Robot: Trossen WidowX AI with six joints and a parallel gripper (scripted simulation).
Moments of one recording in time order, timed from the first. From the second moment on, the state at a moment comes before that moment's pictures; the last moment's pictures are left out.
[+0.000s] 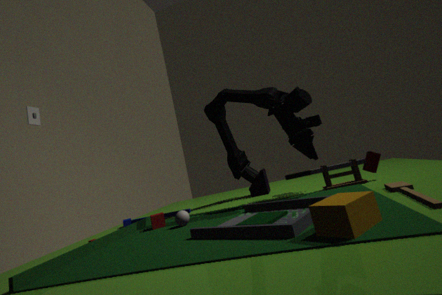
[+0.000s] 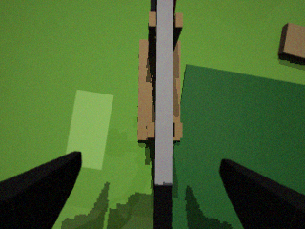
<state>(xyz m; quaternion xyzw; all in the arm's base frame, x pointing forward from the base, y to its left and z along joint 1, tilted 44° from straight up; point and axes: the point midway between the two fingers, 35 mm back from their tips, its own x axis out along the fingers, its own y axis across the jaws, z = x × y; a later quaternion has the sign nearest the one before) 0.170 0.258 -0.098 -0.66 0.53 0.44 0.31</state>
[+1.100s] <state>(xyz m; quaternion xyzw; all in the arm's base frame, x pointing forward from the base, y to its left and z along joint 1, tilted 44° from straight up) 0.190 0.221 -0.136 -0.68 0.52 0.43 0.29</state>
